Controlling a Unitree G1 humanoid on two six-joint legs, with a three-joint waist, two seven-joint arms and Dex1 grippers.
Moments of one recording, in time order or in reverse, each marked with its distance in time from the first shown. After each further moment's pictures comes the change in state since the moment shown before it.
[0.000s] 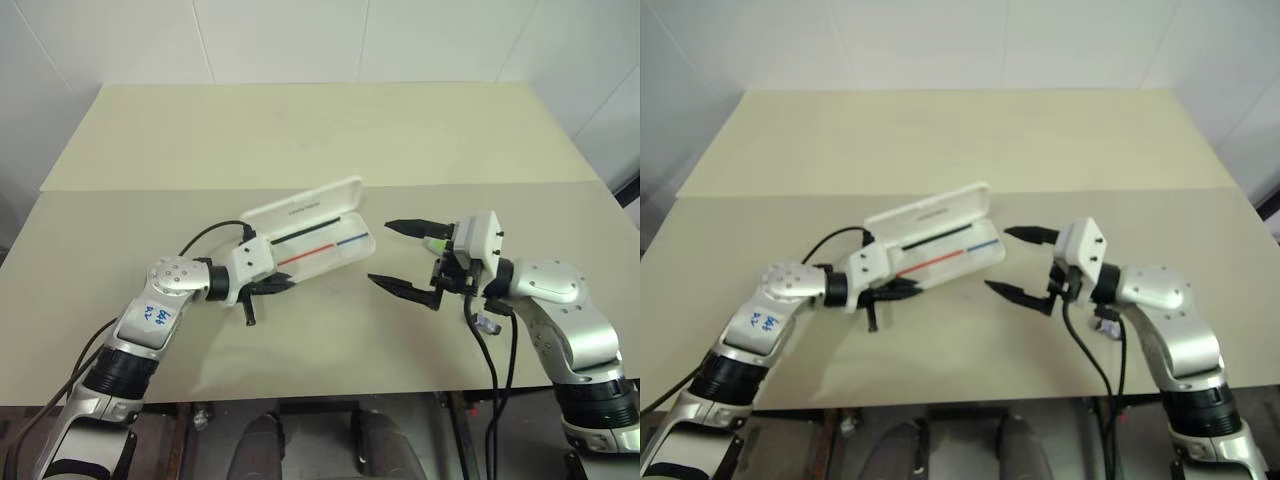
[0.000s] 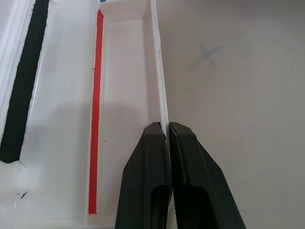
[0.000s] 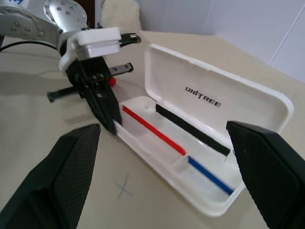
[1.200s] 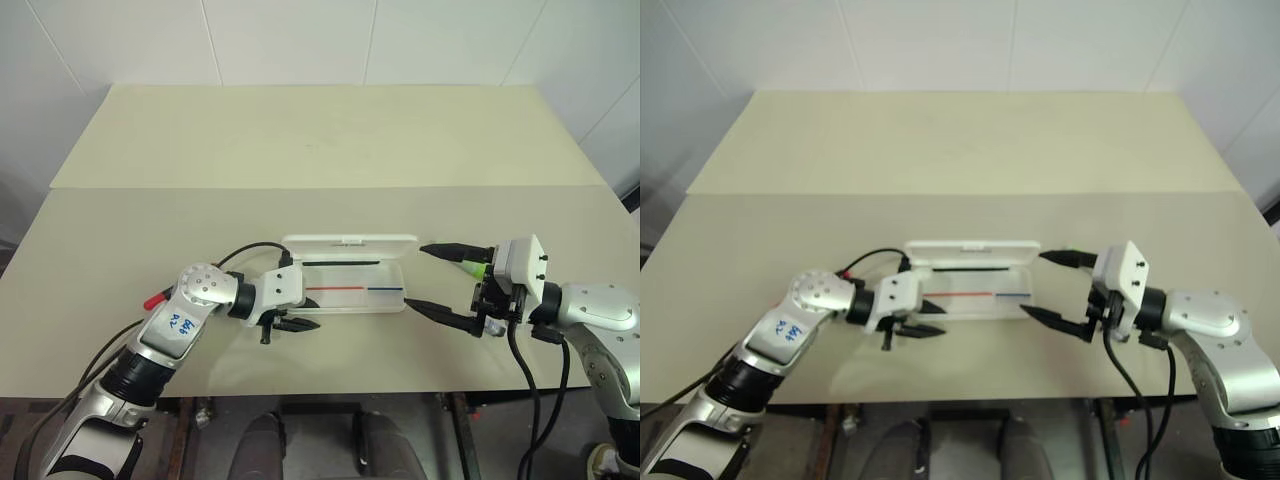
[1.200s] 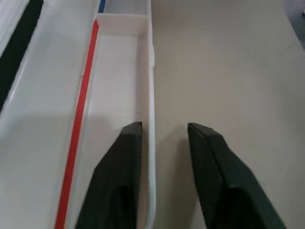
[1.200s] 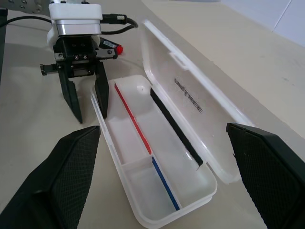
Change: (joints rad) left arm -0.027 -0.021 -0.134 -0.043 0.008 0.007 -0.108; right arm 0.177 -0.109 -0.121 -0.104 0.058 0.041 0.019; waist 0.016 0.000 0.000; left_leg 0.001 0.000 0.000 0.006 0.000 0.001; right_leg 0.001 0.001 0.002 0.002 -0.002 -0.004
